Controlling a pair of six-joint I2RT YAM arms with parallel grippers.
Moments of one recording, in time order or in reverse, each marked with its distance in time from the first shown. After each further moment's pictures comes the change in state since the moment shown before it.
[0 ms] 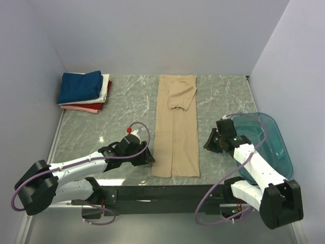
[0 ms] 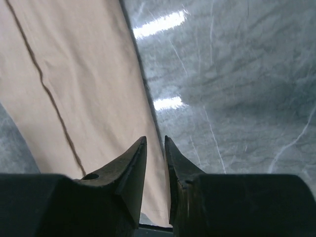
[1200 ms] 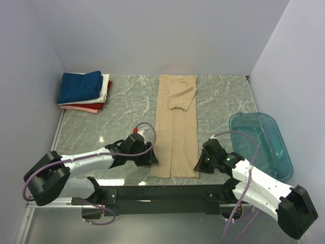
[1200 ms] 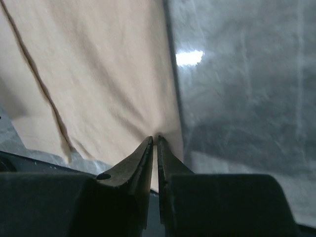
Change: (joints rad) left arm 0.002 0.138 0.045 0.056 0.083 0.043; right arm 0.375 -0.162 -0.265 0.050 -0.019 0.299
